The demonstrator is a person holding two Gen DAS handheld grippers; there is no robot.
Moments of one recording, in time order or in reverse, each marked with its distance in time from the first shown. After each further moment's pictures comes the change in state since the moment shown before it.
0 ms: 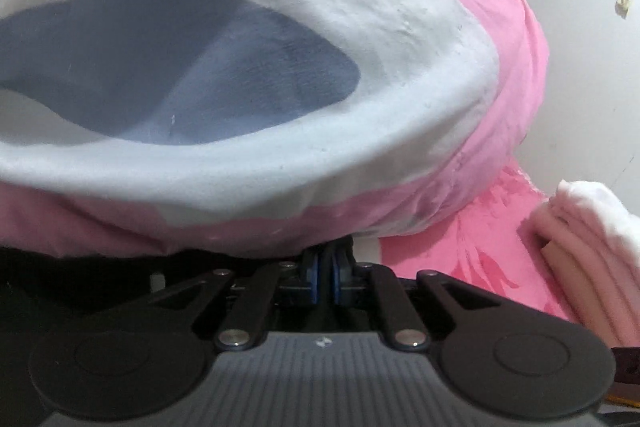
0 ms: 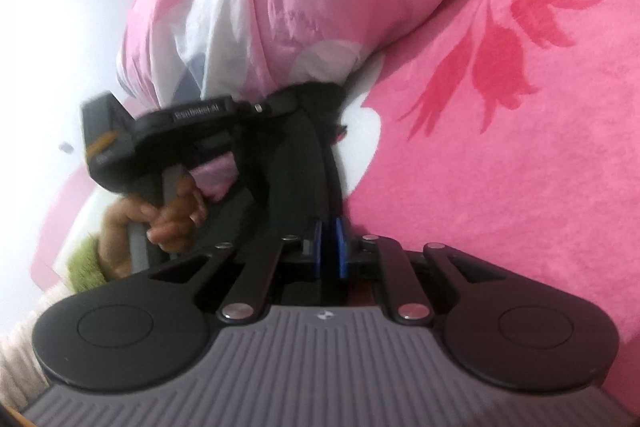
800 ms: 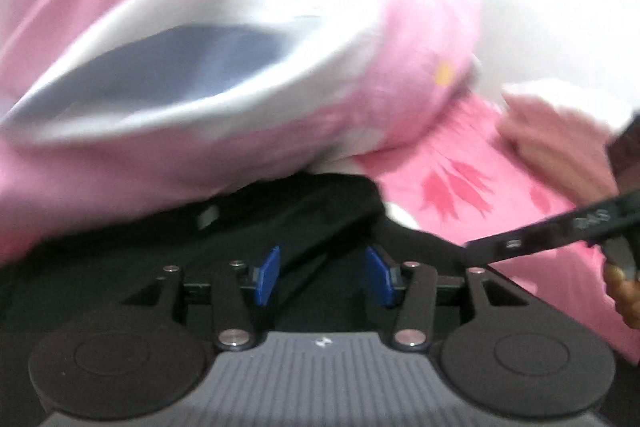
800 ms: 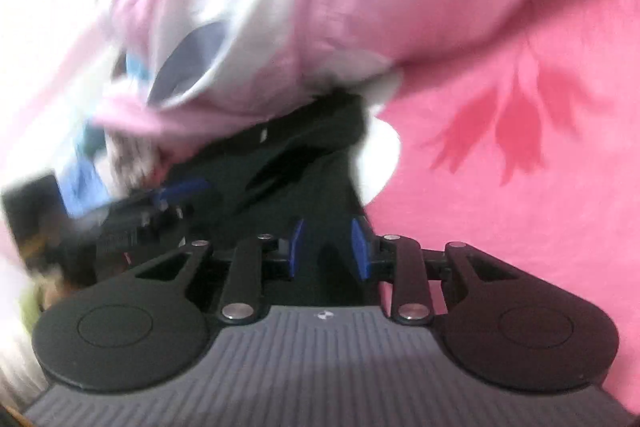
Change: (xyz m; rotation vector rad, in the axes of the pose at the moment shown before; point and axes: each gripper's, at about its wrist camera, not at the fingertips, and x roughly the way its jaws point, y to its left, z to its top) left arm -0.055 -0.036 -0.054 0.381 -0.047 0.056; right arm 0.009 0.050 0.016 -0.114 0.086 -0.225
